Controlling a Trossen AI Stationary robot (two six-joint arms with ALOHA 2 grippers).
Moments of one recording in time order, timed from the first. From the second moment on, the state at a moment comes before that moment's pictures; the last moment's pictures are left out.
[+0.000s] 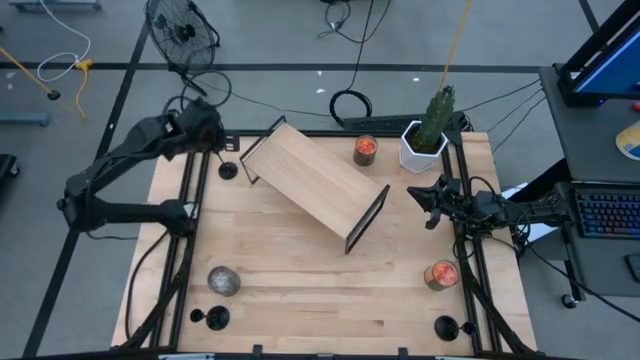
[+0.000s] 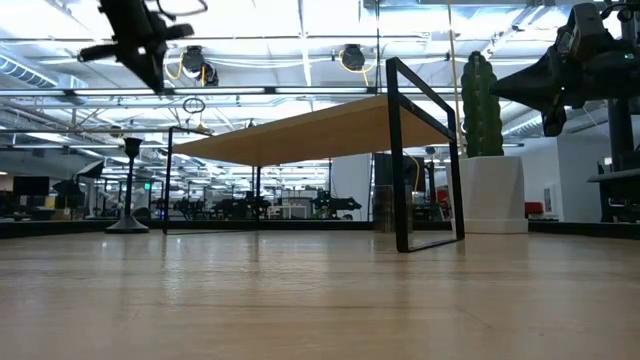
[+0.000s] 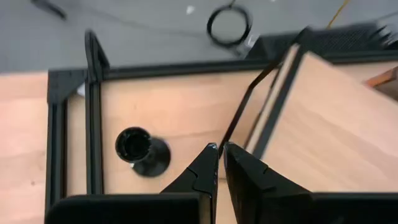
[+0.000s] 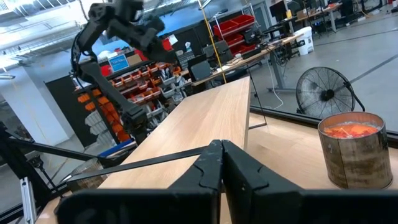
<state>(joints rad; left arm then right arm) 0.69 1.05 1.23 -1.14 -0.26 -0.71 0.11 0.01 0.07 0.02 0.50 0.38</state>
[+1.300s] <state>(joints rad) 0.97 1.15 1.23 -1.32 -0.25 -0.51 0.11 0.01 0.07 0.01 0.50 0.38</state>
